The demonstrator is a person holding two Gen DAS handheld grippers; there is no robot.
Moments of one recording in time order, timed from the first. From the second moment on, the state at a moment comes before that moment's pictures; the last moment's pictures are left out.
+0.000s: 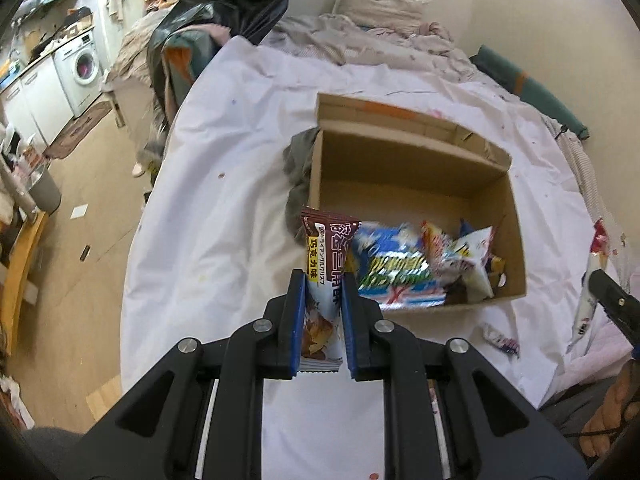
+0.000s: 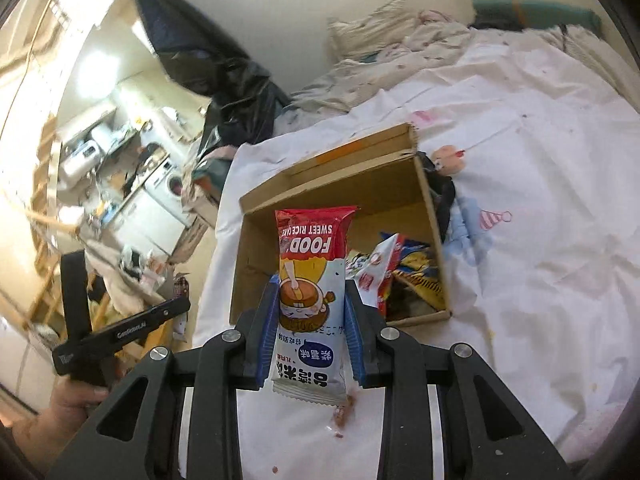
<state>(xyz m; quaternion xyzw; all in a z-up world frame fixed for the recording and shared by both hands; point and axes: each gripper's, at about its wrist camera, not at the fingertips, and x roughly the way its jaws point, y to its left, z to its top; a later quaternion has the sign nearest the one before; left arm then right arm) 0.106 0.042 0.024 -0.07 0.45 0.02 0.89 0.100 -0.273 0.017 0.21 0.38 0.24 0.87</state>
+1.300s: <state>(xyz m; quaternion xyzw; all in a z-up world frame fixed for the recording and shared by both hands) 0.209 0.044 -0.034 -0.11 0.54 -0.01 0.84 0.245 -0.260 -0.045 0.19 0.48 0.15 0.84</state>
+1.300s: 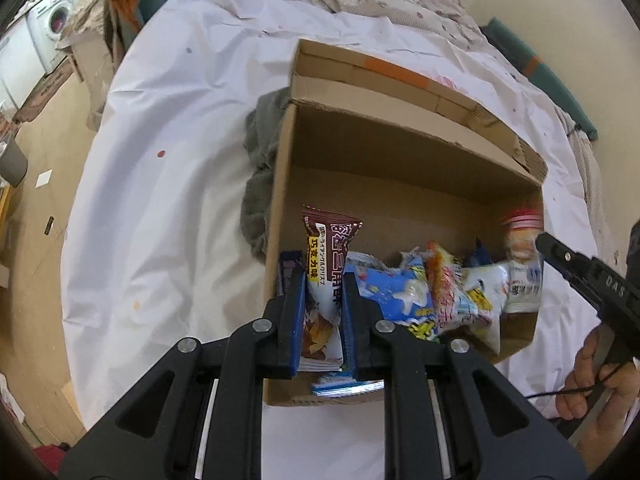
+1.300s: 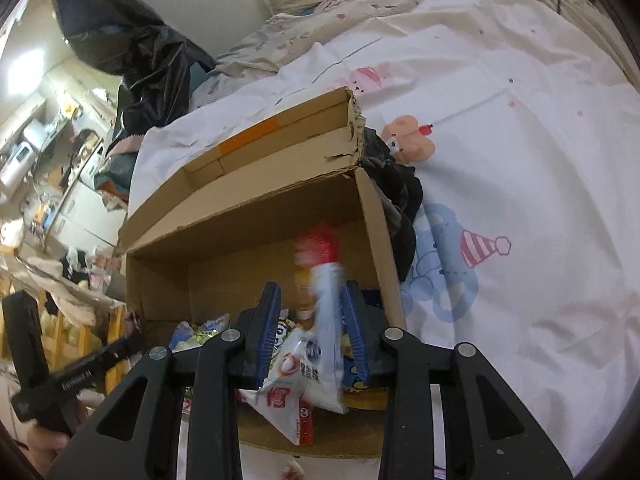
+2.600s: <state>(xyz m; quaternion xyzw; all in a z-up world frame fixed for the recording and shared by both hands) 0.148 -0.013 -0.031 -0.08 0.52 -0.07 0.85 0.179 -0.303 -0.034 0.16 0.47 0.13 0.86</state>
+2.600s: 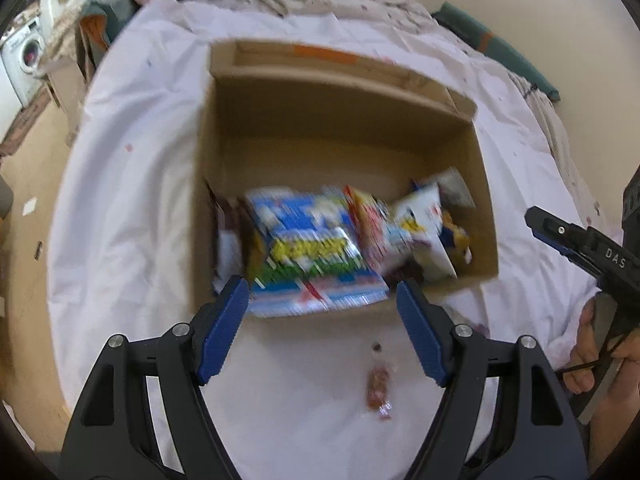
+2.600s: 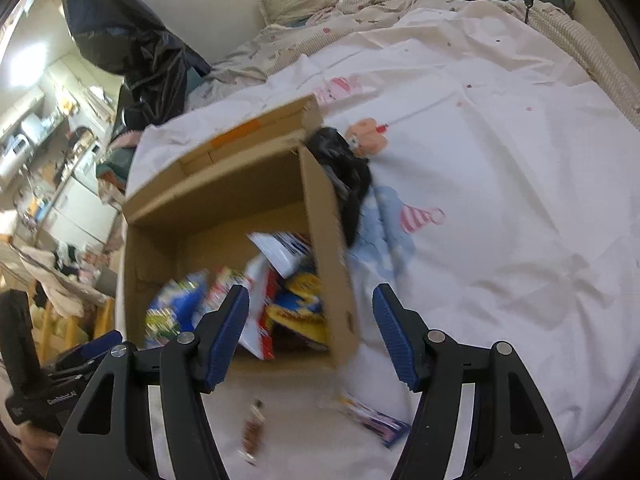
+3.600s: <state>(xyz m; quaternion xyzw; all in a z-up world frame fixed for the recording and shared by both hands) 0.115 -0.097 -0.136 0.03 0.62 -0.08 0.78 0.134 -0.232 -0.149 -0.17 0.61 0.17 0.75</state>
